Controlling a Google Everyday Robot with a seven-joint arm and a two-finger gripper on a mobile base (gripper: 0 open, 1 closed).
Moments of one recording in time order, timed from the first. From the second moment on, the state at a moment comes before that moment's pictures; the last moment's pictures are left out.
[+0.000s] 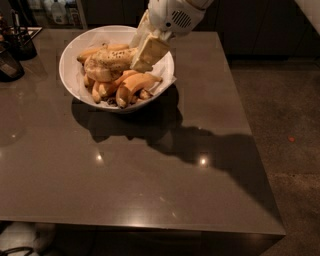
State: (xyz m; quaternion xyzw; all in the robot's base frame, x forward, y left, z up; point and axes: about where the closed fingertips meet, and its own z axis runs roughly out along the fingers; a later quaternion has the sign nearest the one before) arm 0.557 0.032 1.010 -0.71 0.62 0.12 0.31
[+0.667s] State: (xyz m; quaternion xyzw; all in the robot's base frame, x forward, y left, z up) arm 0.496 0.038 1.023 -0.69 0.63 0.13 0.32
